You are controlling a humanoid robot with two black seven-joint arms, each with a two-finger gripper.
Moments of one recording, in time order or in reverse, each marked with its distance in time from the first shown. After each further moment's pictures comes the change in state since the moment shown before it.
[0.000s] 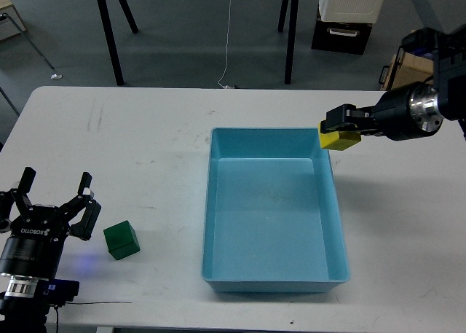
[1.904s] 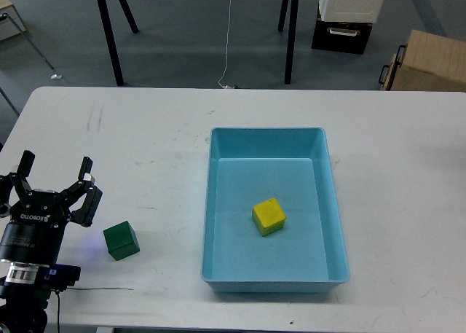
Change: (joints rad) left arm -0.048 0.000 0.000 -0.032 0.004 0.000 0.004; right arm -1.073 -0.124 1.450 -0.446 1.358 0.031 0.196
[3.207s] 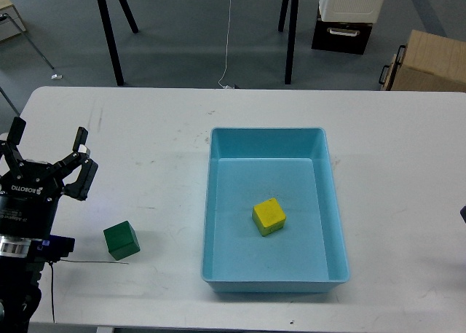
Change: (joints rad) left arm -0.111 0.054 -0.060 -0.022 0.013 0.001 -0.010; right arm -0.928 0.412 0.354 0.688 -0.224 0.000 0.012
